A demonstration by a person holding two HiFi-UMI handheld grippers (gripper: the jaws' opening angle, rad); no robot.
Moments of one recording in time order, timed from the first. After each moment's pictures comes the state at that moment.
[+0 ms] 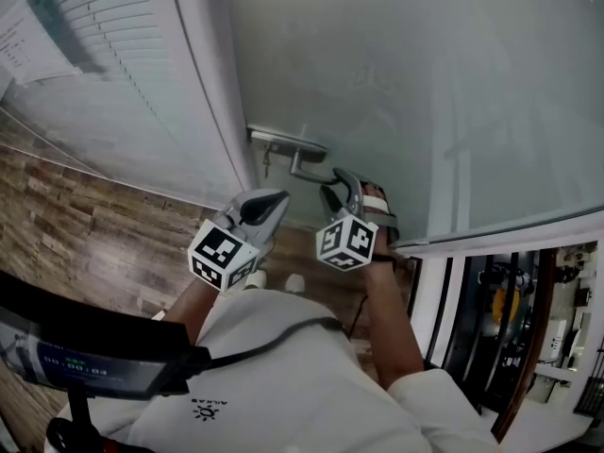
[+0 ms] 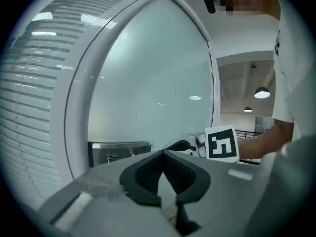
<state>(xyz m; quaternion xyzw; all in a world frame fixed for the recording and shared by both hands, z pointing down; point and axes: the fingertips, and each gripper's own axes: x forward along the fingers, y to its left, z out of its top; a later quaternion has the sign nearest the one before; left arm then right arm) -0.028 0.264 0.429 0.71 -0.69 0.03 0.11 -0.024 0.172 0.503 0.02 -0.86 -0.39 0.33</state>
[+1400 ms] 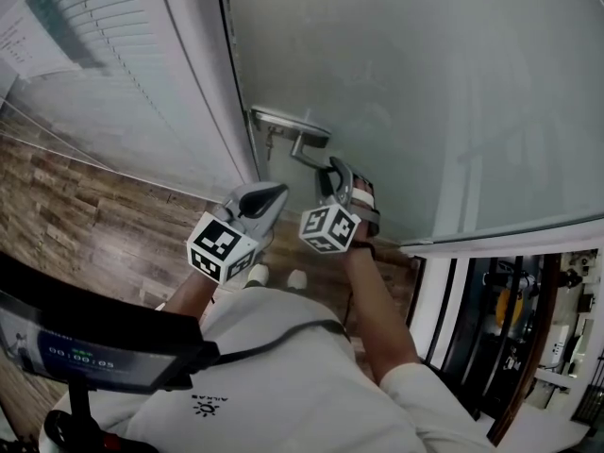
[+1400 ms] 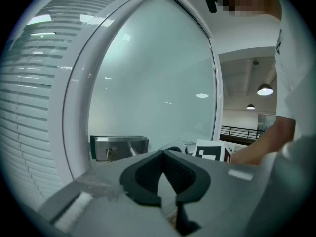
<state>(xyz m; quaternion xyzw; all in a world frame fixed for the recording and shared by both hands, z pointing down) -0.029 0.256 0.436 0.70 -0.70 0.04 0.12 -0.052 0.149 0.526 0.11 -0.88 -0.36 0.29</state>
